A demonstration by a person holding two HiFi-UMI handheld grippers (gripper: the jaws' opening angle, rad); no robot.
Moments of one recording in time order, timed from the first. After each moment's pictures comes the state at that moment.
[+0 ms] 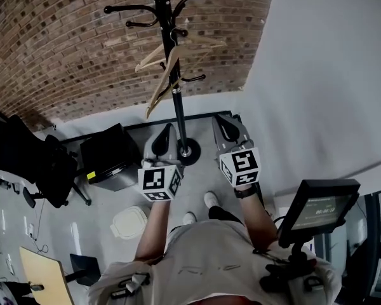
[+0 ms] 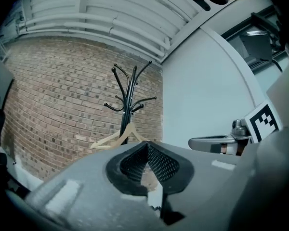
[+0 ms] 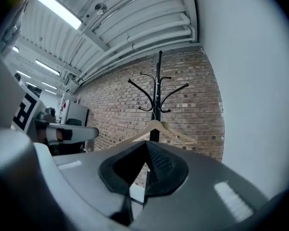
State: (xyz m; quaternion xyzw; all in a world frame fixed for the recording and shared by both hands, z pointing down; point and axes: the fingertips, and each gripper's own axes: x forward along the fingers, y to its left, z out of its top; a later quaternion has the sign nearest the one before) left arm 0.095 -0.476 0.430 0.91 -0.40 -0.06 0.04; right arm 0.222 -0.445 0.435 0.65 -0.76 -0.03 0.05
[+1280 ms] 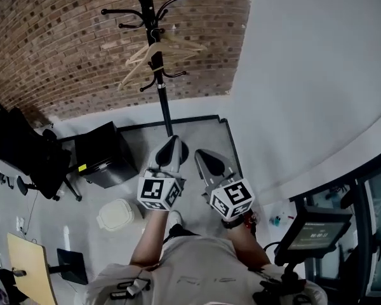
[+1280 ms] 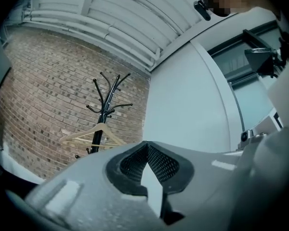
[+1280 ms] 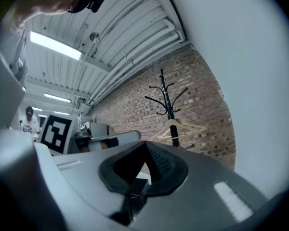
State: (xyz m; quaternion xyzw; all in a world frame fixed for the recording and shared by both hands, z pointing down) left arm 0.138 -0.309 0.420 0.93 -0.35 -0.10 0.05; right arm 0.183 -0.247 0.442 0.57 -0.82 0.06 -0.04
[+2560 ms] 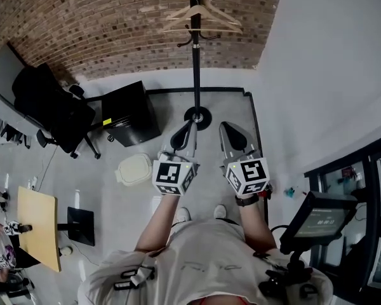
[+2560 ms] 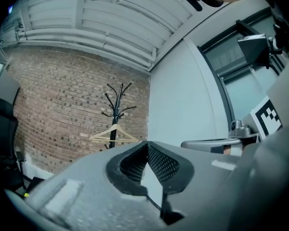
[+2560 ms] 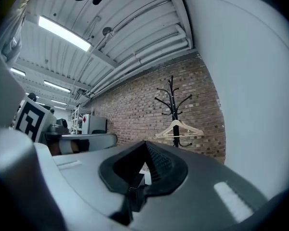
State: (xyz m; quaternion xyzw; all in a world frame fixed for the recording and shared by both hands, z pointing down) left arm 0.028 -0.175 0.426 0.92 -0.39 -0.06 0.03; right arm 0.111 -0.143 0.436 0.61 -0.79 0.01 0.00
